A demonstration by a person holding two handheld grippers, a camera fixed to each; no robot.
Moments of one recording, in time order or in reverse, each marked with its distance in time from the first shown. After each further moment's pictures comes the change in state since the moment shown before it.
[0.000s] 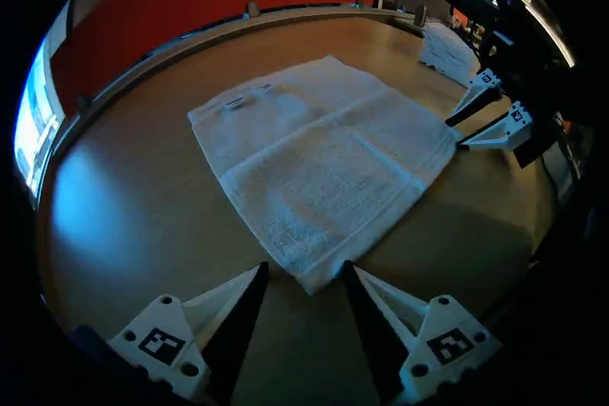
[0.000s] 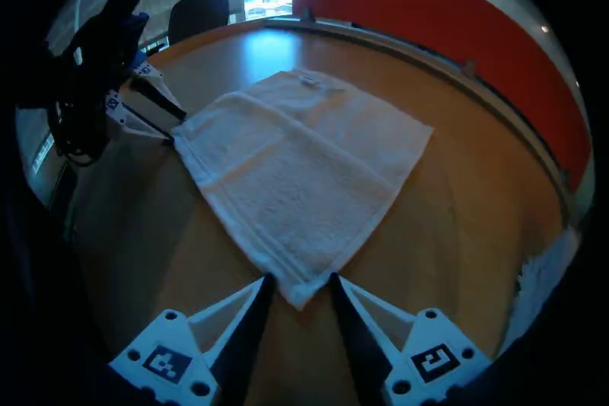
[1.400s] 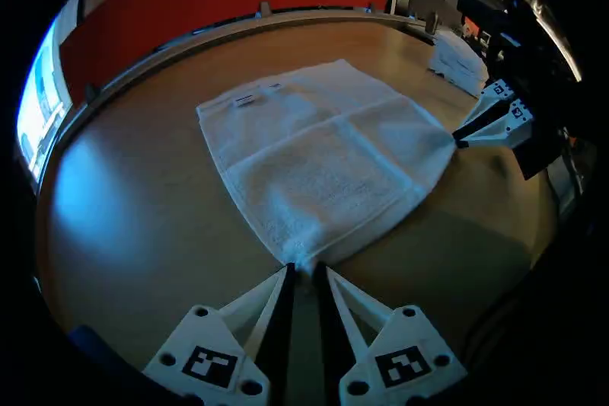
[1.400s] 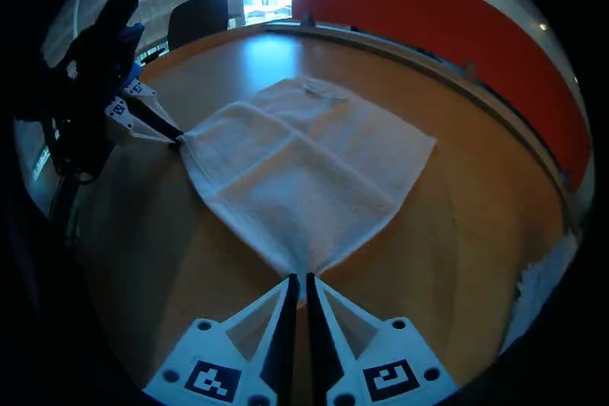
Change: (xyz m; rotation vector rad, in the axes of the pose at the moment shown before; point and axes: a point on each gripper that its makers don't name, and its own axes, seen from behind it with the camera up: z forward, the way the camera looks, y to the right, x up) left arm 0.002 0.001 -0.004 0.027 0.007 -0.055; right arm 0.014 -0.005 0.002 0.006 0.012 0.006
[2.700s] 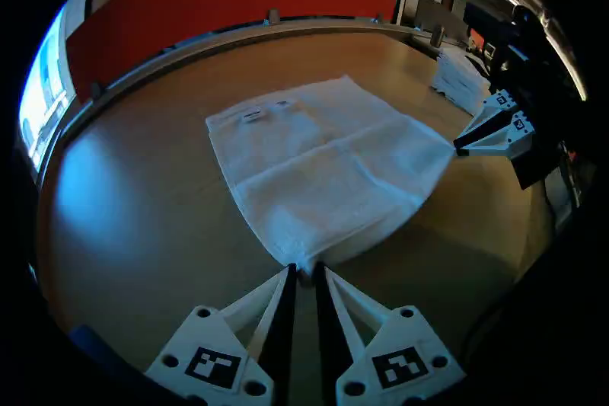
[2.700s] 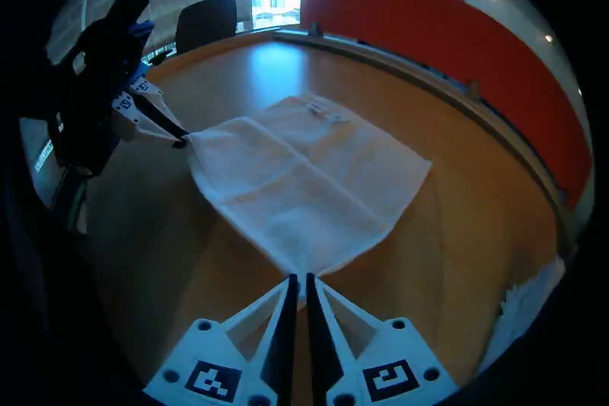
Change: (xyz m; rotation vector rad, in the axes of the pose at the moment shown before) left arm 0.023 -0.001 -0.024 -0.006 0.015 -0.053; right arm 0.026 0.004 -0.021 0.005 0.026 -0.043
